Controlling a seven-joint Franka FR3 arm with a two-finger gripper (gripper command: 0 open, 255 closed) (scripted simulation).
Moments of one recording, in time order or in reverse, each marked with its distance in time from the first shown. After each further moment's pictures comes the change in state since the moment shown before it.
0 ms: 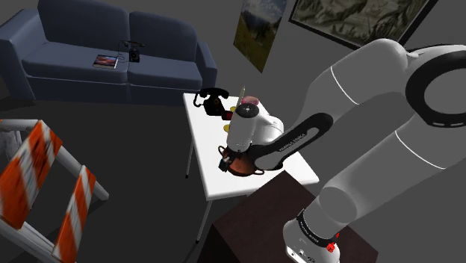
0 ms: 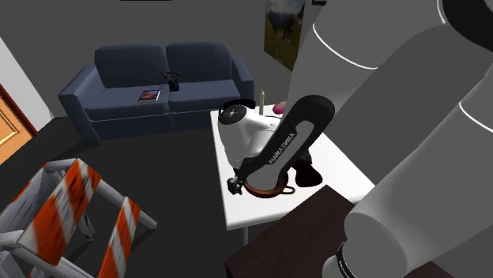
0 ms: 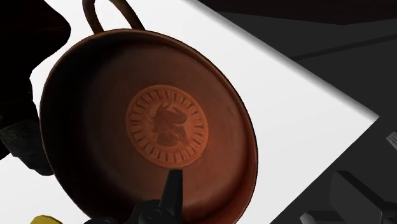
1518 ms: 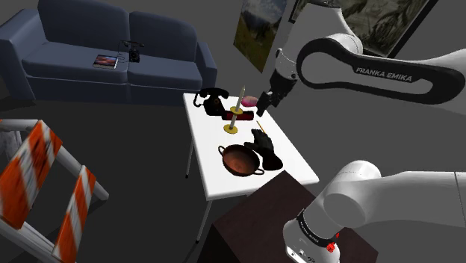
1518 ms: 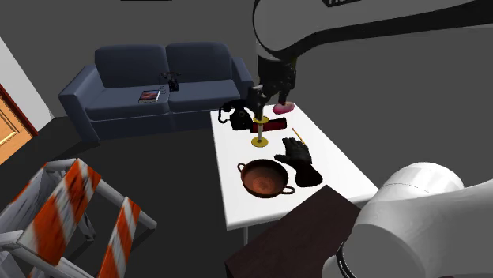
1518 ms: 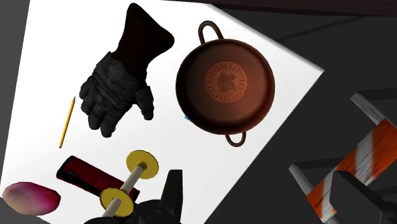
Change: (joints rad) arm 0.164 -0.659 -0.289 0.253 0.373 -0.775 -0.502
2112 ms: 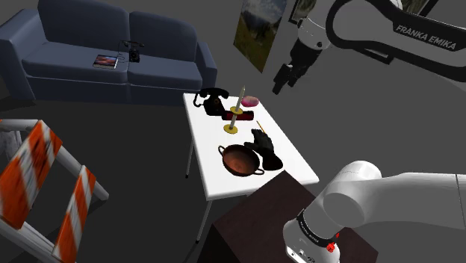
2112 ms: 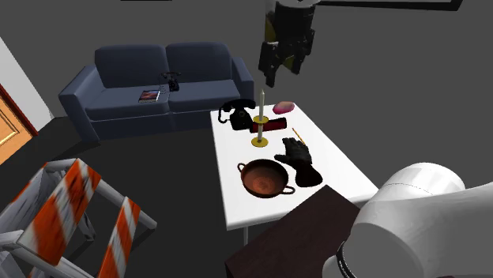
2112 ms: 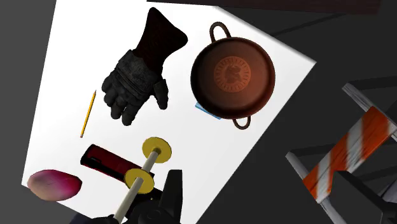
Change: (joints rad) arm -0.016 -0.021 -0.054 0.208 0.002 -0.200 -0.066
